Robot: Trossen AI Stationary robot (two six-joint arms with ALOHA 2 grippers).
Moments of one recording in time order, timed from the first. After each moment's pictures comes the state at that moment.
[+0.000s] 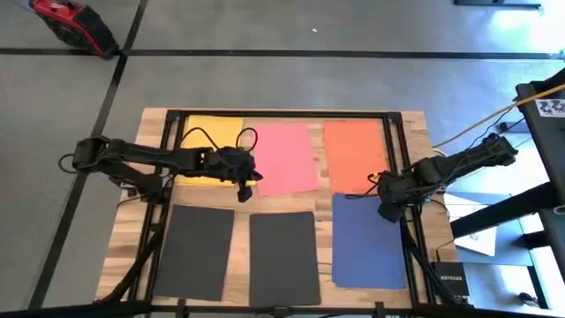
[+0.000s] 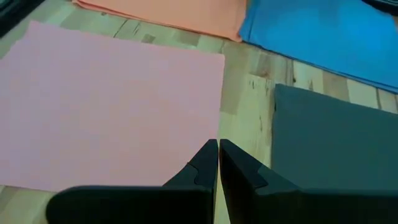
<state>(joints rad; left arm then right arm) 0.09 1.31 0.78 -0.12 -0.07 -0.18 0.37 0.84 0.75 -1.41 -0.07 1.07</state>
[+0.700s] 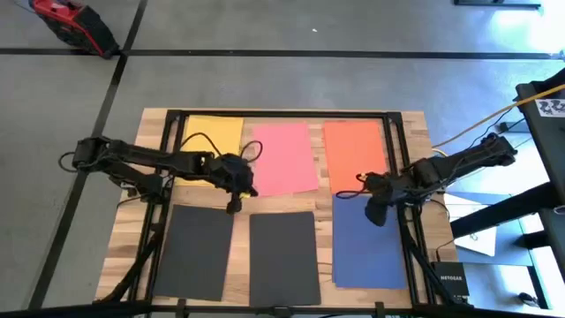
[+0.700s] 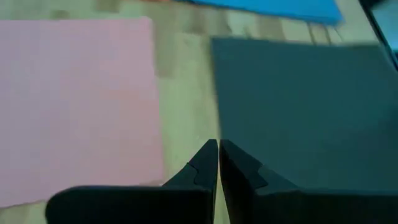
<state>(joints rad) 0.02 1.31 0.78 -0.24 0.12 -0.02 0.37 0.90 0.78 -1.02 0.04 0.89</state>
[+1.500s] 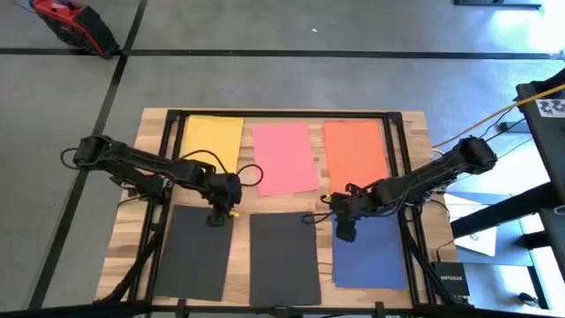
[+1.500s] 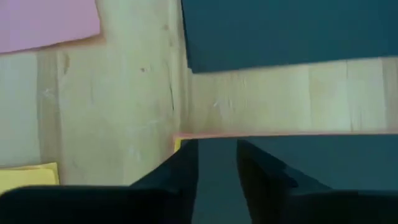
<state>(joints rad) -0.09 1.33 0.78 -0.62 0.13 -0.06 0.37 1.35 0.77 -0.61 0.10 0.64</state>
